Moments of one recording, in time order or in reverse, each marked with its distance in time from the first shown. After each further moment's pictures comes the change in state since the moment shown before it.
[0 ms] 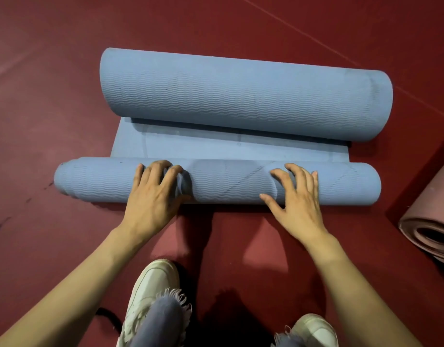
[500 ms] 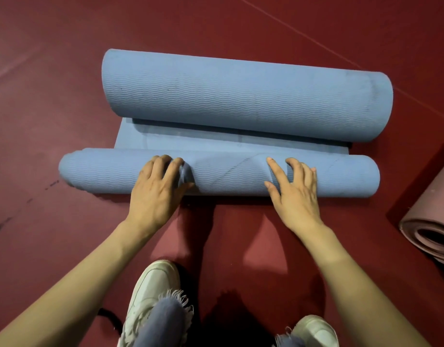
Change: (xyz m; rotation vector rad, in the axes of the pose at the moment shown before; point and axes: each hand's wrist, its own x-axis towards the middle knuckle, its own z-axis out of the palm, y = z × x) left_hand 0.012 0.003 0.006 0.040 0.110 -0.010; right_hand 0.015 -0.004 0.007 -0.110 0.043 0.020
